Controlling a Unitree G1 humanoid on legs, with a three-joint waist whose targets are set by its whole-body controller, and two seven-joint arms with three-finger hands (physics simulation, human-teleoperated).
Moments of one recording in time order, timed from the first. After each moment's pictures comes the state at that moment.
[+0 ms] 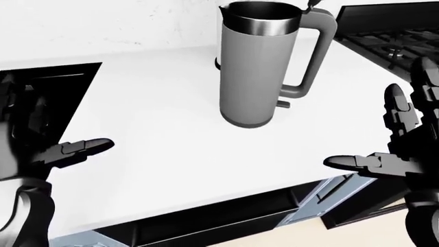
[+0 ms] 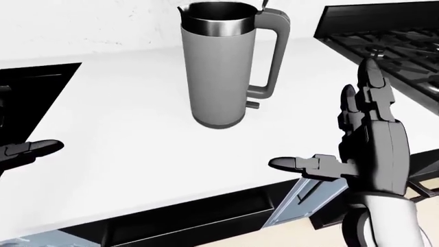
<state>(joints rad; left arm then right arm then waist) -0.16 0.38 0.62 -0.61 -0.42 0.67 0.03 0.00 -0.54 -0.43 -1.03 0.59 0.80 -0.37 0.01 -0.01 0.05</state>
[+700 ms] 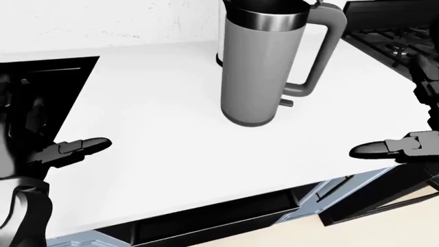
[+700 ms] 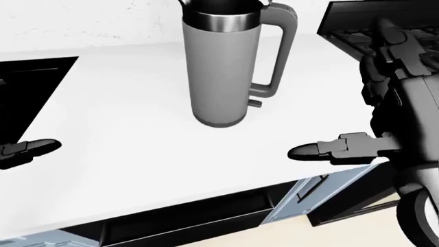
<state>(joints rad) -0.17 0.39 0.63 -0.60 -0.44 0.67 0.04 -0.33 -0.82 -0.68 -1.02 0.84 1.29 -0.24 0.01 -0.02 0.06</state>
